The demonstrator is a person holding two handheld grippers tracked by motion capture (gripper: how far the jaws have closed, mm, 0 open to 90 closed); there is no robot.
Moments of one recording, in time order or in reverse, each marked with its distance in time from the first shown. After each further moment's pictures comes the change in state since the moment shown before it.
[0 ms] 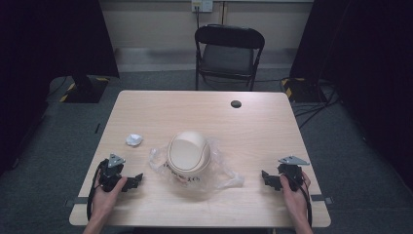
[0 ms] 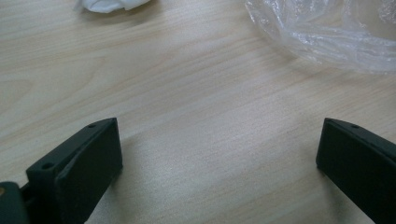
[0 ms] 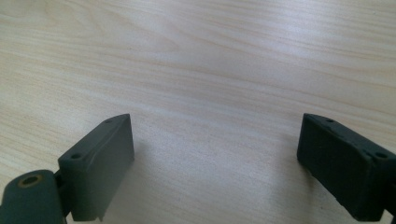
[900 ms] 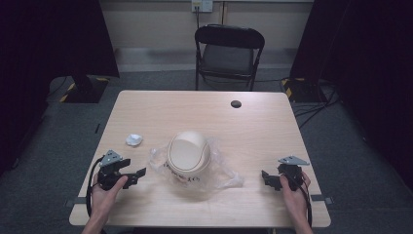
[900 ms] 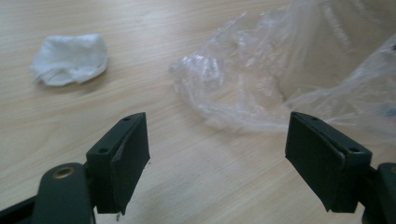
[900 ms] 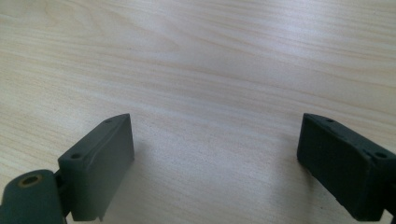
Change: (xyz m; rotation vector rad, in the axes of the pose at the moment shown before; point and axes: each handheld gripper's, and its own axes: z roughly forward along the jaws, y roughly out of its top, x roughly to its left) left arm -0.018 0.026 -0.034 -0.141 -0.187 0.008; right arm 0.000 0.000 0.000 0.000 -0.001 0.000
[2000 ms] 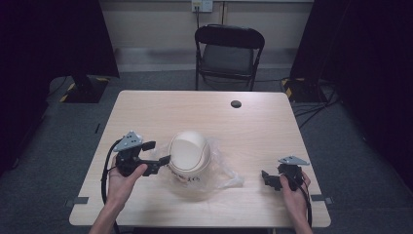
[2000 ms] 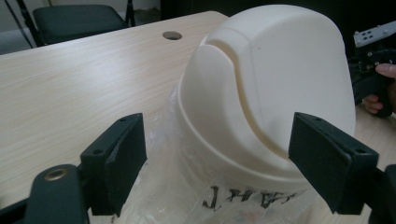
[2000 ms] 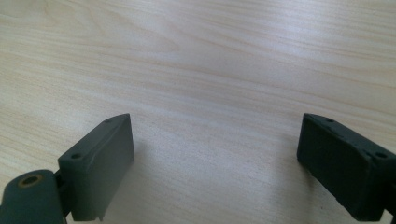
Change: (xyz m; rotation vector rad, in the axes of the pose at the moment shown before) left arm -0.066 0.086 -0.003 -0.114 -0.199 0.116; right arm 0.000 0.000 0.000 0.000 0.000 0.000
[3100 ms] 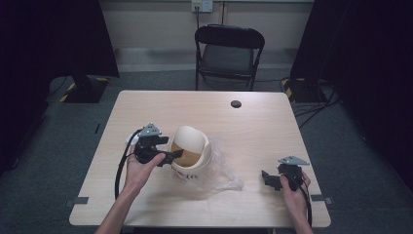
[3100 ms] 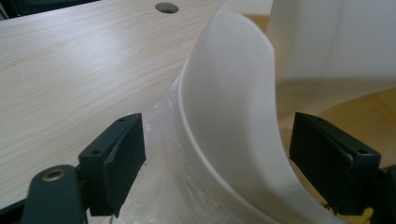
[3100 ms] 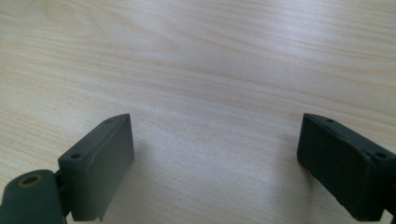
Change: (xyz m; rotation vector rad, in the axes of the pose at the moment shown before) left arm 0.017 0.010 0.048 0.100 -0.026 -0.021; right arm 0.000 0.000 0.000 0.000 0.000 0.000
